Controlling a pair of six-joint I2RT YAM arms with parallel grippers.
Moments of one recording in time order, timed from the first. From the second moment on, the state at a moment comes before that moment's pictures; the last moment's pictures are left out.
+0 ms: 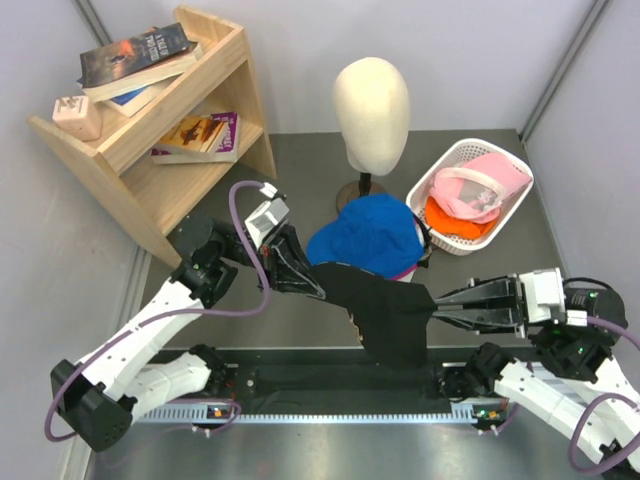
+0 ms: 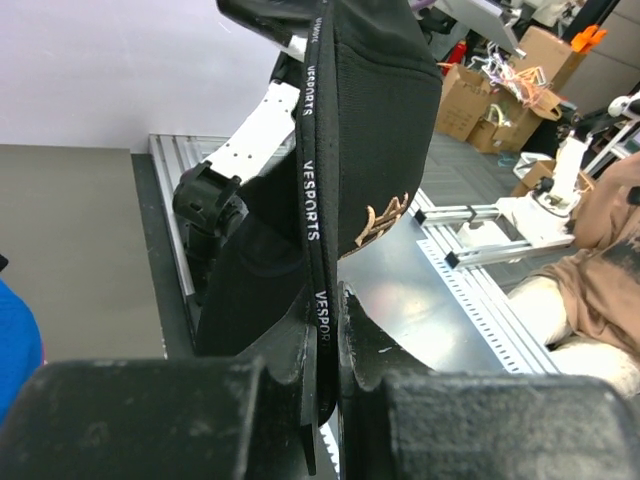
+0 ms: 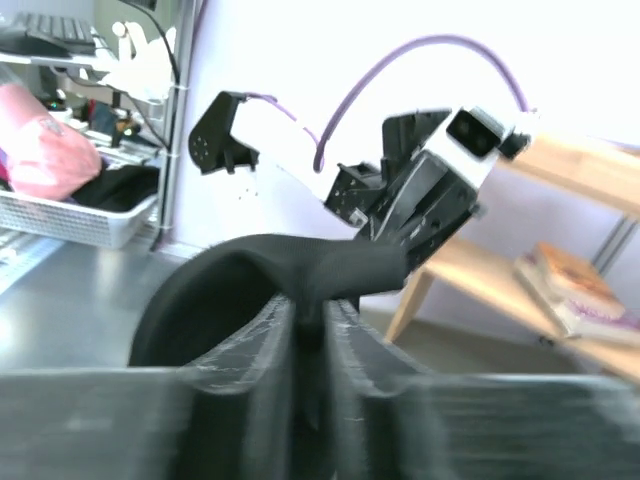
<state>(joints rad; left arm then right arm) -0.61 0.97 0.87 0.61 1.35 -0.80 0.75 0.40 0.80 0.18 -0.87 0.16</state>
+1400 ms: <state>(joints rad) -0.49 0.93 0.65 0.51 0.77 -0.84 0.76 0.61 1.10 -0.26 0.34 -0.02</state>
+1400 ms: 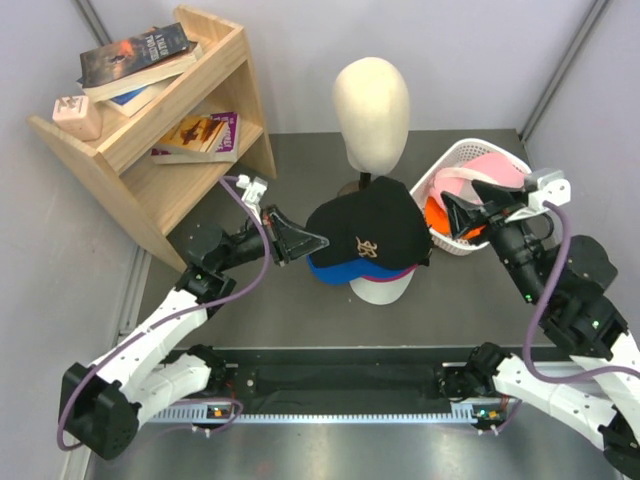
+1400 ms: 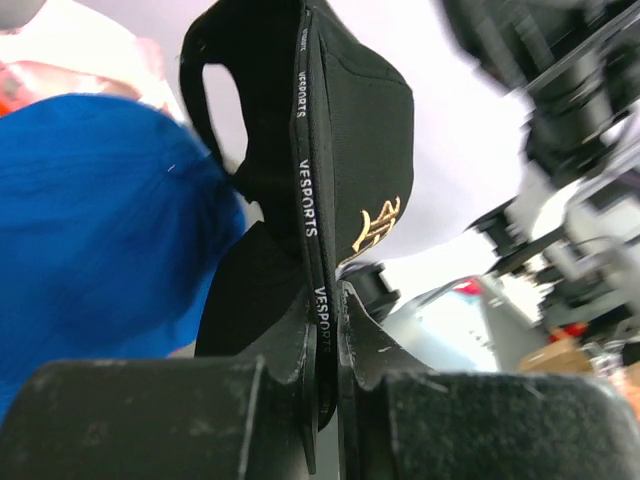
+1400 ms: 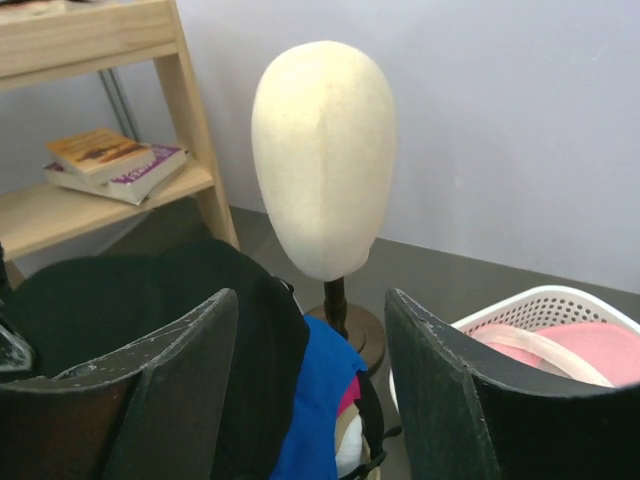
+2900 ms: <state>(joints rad) -0.49 0.98 0.41 0.76 0.42 -1.43 0.76 0.55 0.99 -0.23 0.53 0.12</state>
